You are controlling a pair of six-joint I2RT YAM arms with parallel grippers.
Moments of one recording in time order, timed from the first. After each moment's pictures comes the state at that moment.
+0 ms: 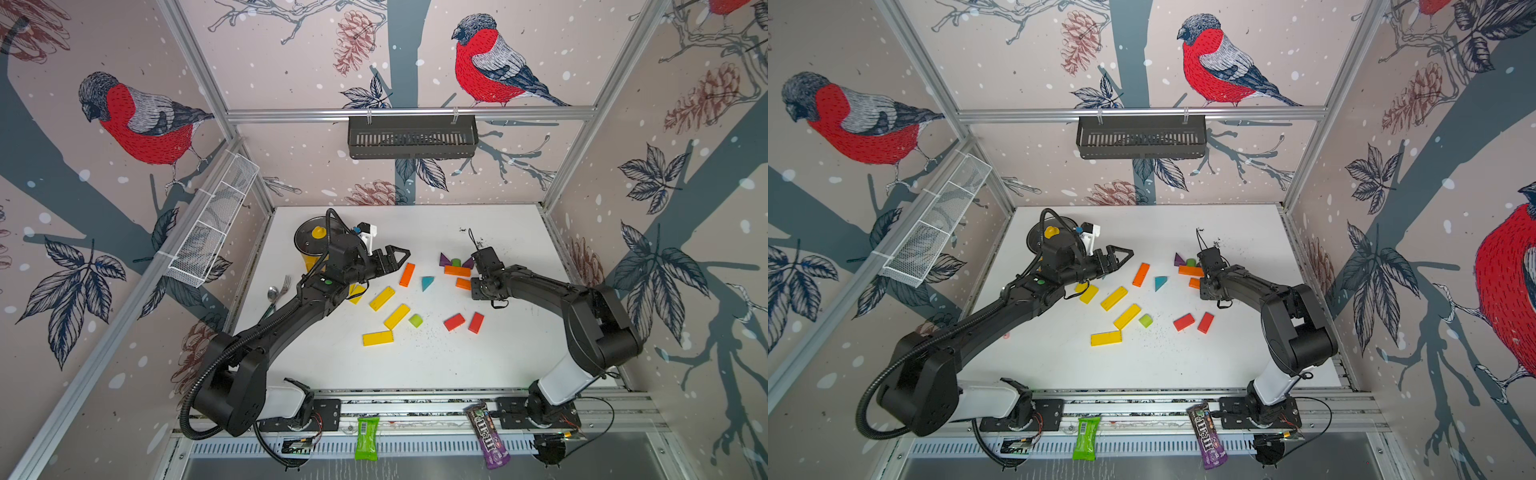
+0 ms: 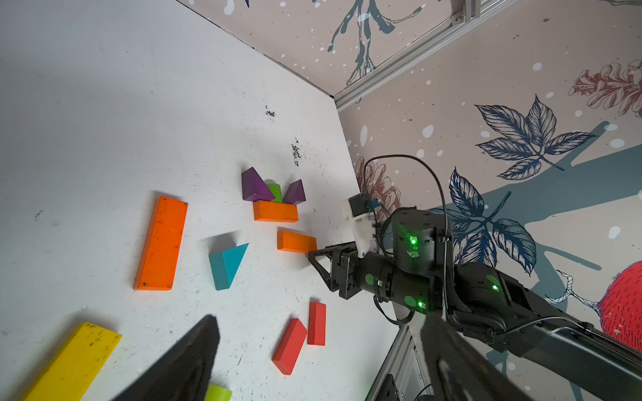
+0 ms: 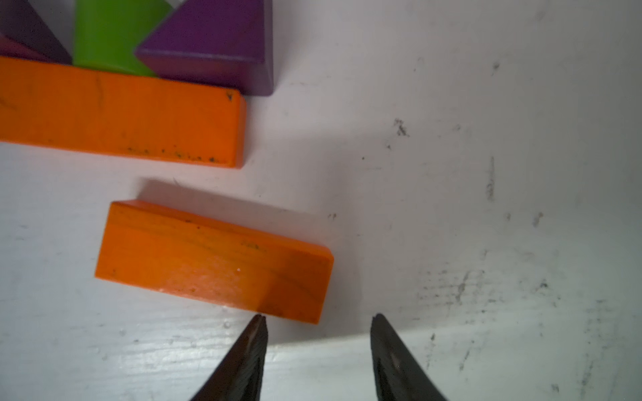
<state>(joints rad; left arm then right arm) -0.46 1.35 0.88 0.11 0.50 -0.81 0.36 1.65 0.91 -0.44 0.21 0.32</state>
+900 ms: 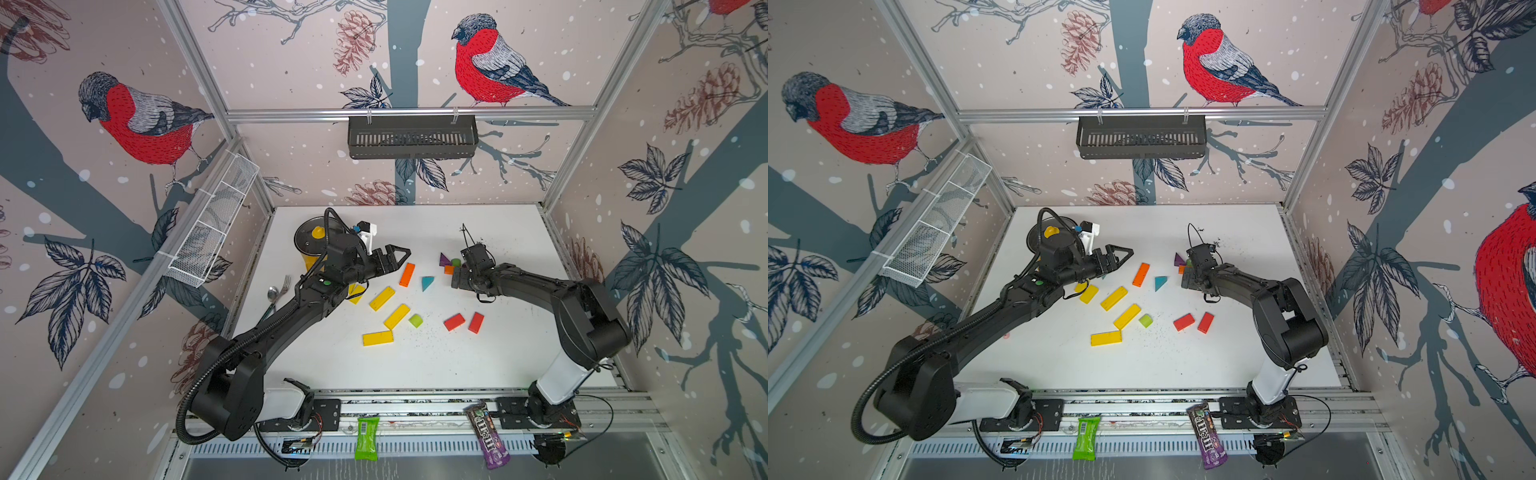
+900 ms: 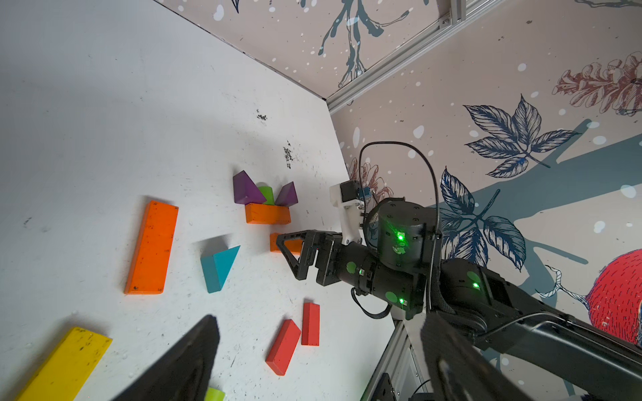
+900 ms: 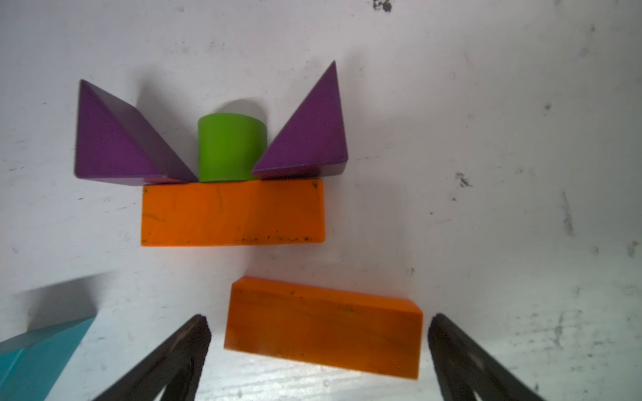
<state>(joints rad) -0.47 1.33 0.88 0.11 0.50 -0.81 0.43 1.72 0.96 -0.31 0.22 0.54</state>
